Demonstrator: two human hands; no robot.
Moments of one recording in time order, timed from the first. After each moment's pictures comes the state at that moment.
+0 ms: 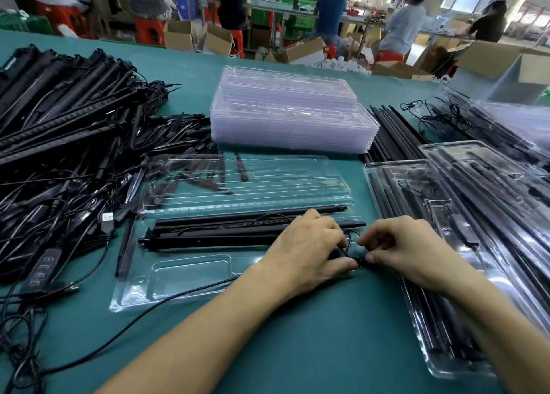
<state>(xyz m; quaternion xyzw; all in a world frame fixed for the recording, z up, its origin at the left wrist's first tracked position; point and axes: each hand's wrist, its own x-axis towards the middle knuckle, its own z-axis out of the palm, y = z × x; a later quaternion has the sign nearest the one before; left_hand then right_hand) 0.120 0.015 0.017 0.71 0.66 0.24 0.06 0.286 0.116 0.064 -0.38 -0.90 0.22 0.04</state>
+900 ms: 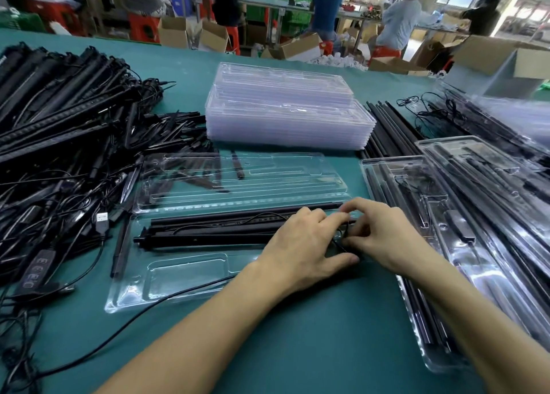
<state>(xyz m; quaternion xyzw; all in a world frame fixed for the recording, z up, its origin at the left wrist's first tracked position) 0.122 0.018 0.012 0.68 0.68 0.26 0.06 0.258 0.111 0.058 -0.37 -0.89 0.23 0.10</state>
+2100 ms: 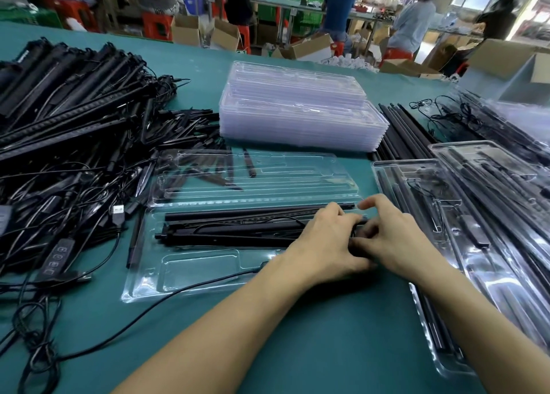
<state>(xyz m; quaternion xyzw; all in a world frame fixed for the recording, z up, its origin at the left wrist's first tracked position) 0.134 0.023 0.031 0.62 0.68 0.32 0.24 0.257 0.109 0.050 -0.42 -0.86 0.27 0.13</state>
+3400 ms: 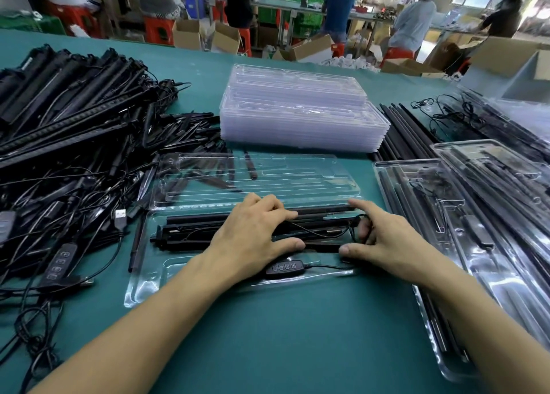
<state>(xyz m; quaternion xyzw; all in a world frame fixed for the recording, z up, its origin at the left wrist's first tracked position) 0.050 -0.026 0.008 0.62 0.75 0.23 0.03 0.259 0.122 0.040 -0.31 -0.92 0.24 0.08</state>
